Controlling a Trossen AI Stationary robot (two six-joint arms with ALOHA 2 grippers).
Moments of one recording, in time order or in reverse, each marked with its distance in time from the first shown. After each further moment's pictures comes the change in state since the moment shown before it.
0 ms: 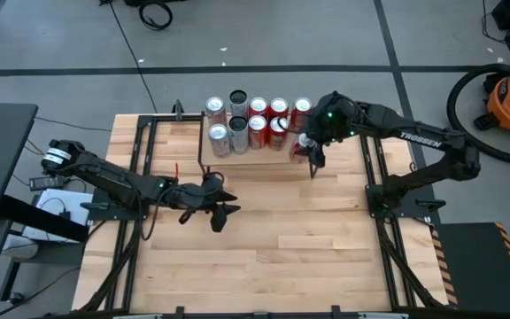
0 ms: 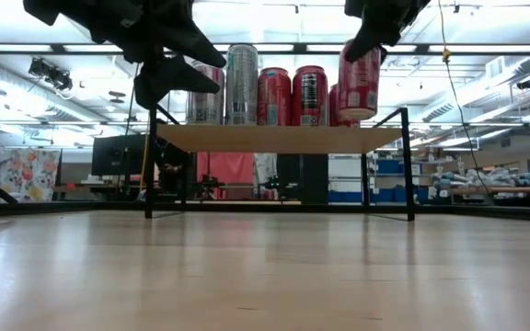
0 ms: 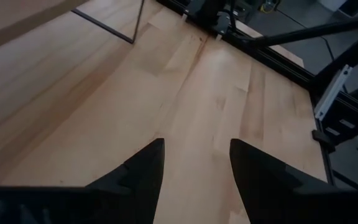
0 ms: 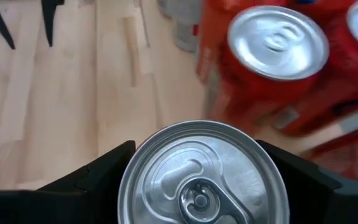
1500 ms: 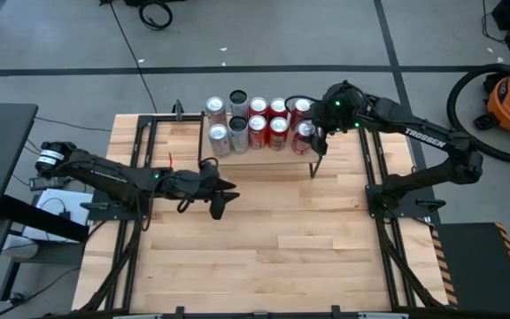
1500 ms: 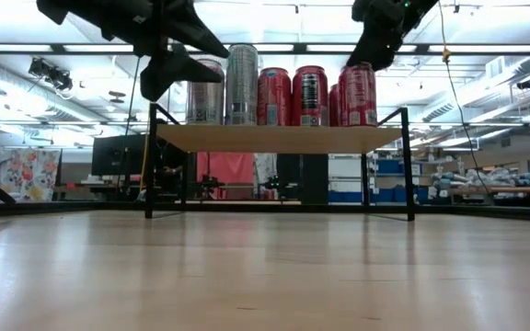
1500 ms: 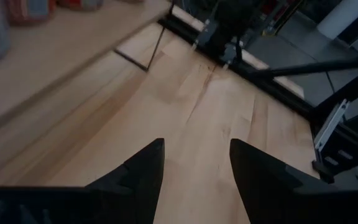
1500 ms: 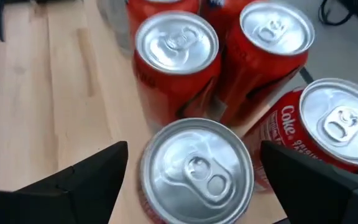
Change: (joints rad) left arm 0.089 -0.076 0.002 -0.010 0.026 0.010; right arm -0.104 -0.031 0.000 0.010 0.052 -0.011
